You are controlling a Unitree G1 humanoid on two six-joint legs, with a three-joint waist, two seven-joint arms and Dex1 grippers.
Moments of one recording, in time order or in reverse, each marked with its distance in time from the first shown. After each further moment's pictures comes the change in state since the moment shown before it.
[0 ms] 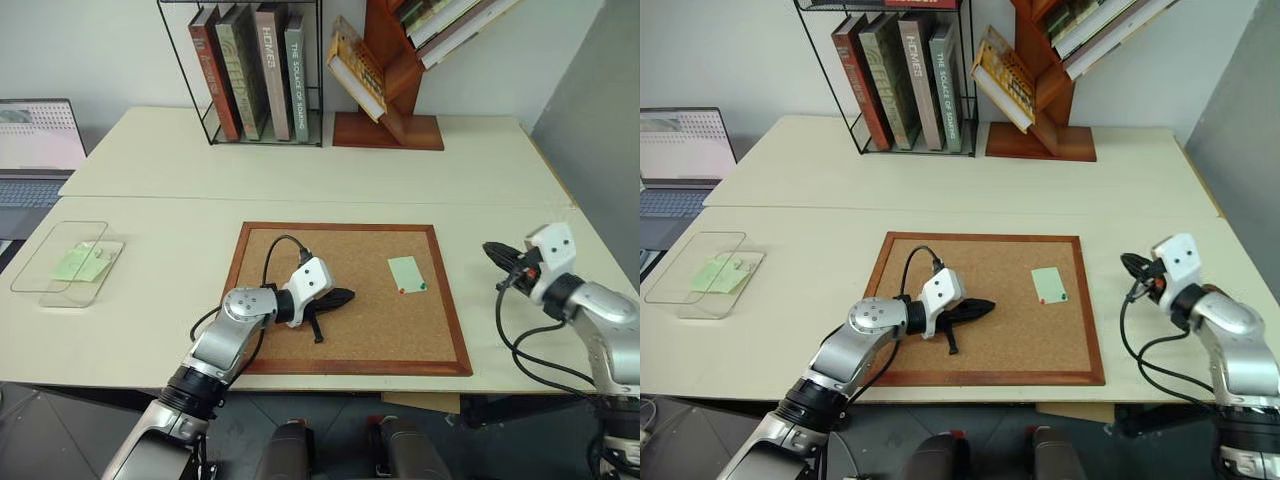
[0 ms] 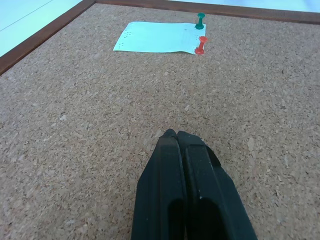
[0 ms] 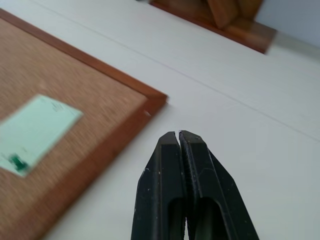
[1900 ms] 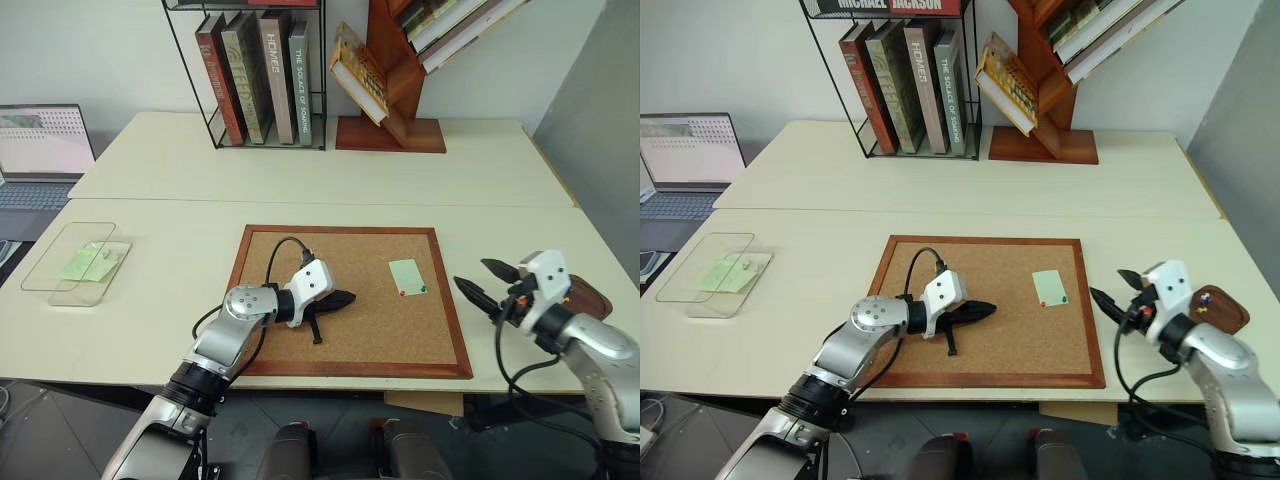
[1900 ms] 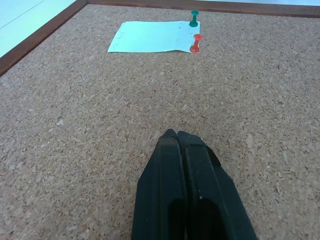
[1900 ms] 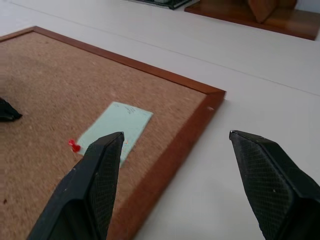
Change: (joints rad) left arm -0.029 -0.005 -0.008 0.066 0.006 -0.049 -0.038; right arm 0.119 0.151 0.071 -0.270 0.151 0.126 -0.018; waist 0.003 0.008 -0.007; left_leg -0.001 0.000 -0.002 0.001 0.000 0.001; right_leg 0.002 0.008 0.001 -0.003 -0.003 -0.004
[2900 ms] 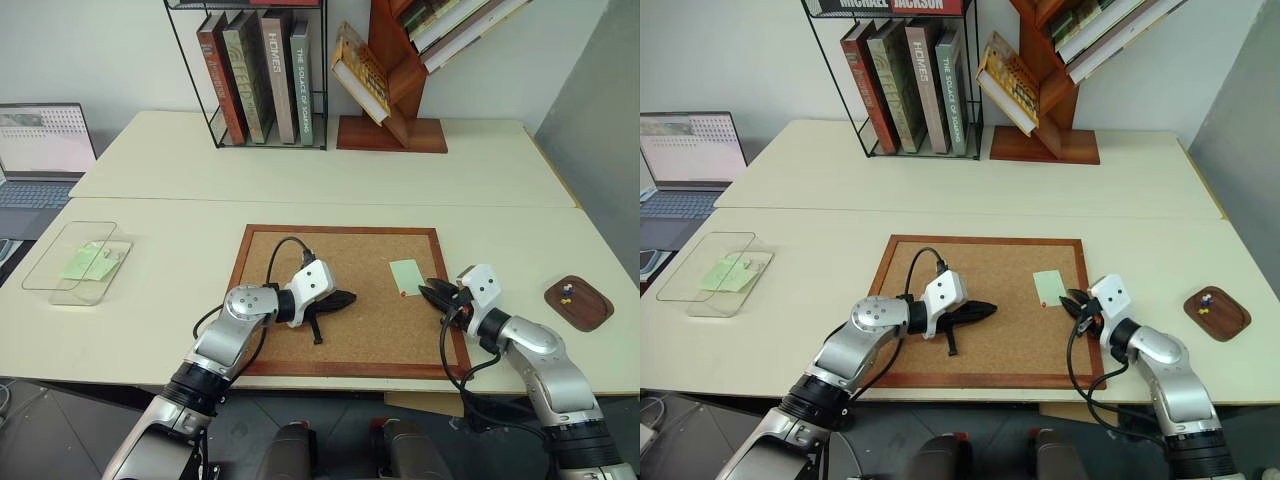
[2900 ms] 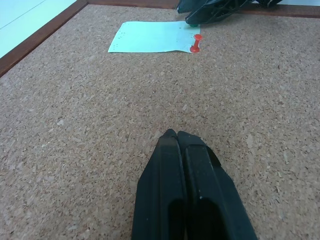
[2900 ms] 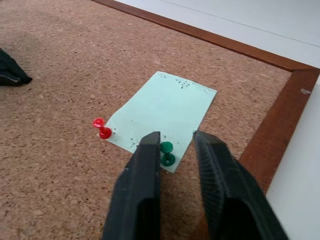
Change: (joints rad) left arm 0.004 0.000 0.001 -0.009 0.006 0.002 0.001; right arm -0.072 0.074 0.200 0.218 -0.133 -0.173 0.006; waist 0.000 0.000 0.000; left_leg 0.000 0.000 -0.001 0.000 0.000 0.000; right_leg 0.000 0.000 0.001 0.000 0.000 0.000
